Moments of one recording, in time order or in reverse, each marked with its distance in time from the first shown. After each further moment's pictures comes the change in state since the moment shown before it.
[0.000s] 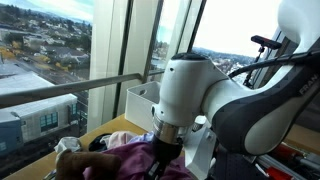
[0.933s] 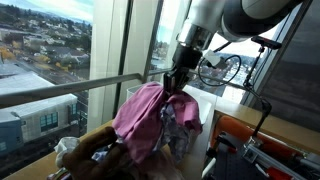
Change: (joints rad) arm -0.227 -0.388 -0.001 -0.017 0.252 -0.195 -0.315
